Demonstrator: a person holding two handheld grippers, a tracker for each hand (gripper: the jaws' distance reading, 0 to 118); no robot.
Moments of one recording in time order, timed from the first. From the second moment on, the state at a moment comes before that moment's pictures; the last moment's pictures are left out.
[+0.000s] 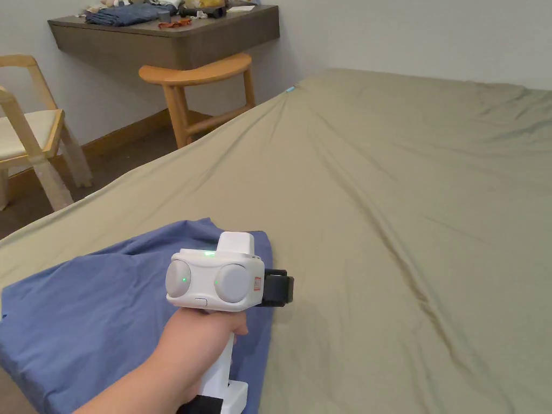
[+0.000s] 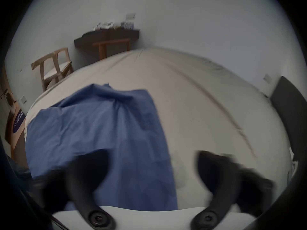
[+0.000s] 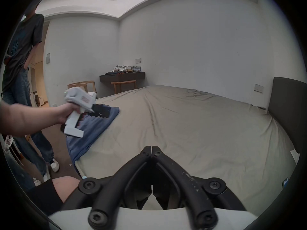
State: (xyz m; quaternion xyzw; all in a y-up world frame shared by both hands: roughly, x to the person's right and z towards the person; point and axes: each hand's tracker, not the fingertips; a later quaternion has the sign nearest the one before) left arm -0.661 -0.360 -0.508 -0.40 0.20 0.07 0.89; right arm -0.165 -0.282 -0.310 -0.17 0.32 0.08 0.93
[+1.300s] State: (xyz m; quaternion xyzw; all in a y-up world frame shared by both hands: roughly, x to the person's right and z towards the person) left arm -0.104 -0.153 -0.424 -0.20 -0.29 -0.03 0.94; right arm 0.046 -0.219 -0.149 -0.12 0.11 0.02 0.99
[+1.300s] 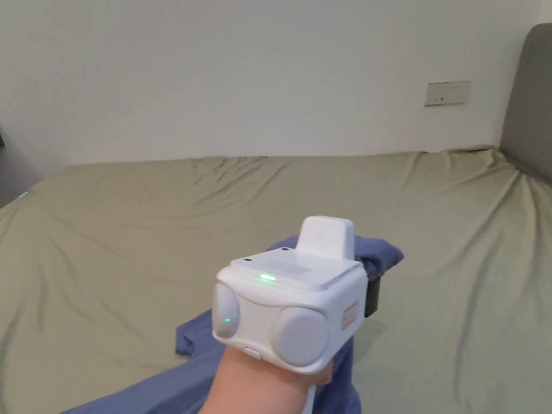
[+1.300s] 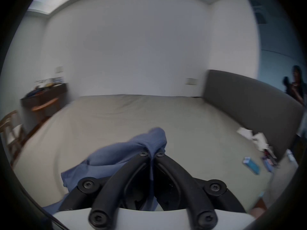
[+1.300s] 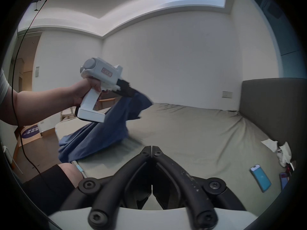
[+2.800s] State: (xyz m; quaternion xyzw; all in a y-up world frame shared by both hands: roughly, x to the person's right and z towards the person) left arm -0.399 -0.266 -0.371 -0.30 -0.03 0.08 0.95; right arm 0.075 -0.247 -0.171 -0.18 0.07 0.05 0.98
